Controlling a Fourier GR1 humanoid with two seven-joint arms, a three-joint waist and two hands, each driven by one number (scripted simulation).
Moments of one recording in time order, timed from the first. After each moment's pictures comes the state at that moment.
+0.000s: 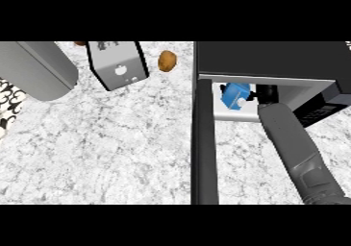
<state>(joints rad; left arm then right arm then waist) 0.43 0.06 0.60 -2.23 0.61 -0.59 0.11 -0.83 -0.16 -0.12 -0.47 0.28 -0.43 -0.59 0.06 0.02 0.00</state>
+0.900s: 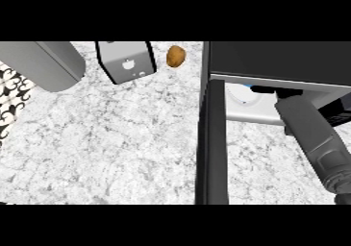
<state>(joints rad) 0.34 0.06 0.57 -2.16 0.54 -0.61 0.09 -0.97 -0.28 -0.15 -0.16 0.41 -0.79 -0.61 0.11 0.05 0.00</state>
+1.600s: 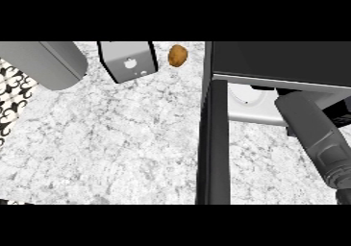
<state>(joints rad) 0.29 0.09 0.54 -2.11 0.45 -0.64 0.08 -1.01 -0.29 -0.13 -0.12 0.44 -0.80 -0.60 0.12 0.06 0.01</state>
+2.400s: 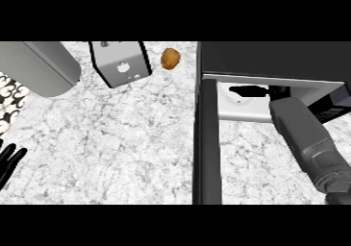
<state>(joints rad) 0.27 0.06 0.41 -2.08 0.41 -0.74 0.06 -0.97 -0.24 -0.28 -0.15 0.28 -0.46 -0.80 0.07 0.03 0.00</state>
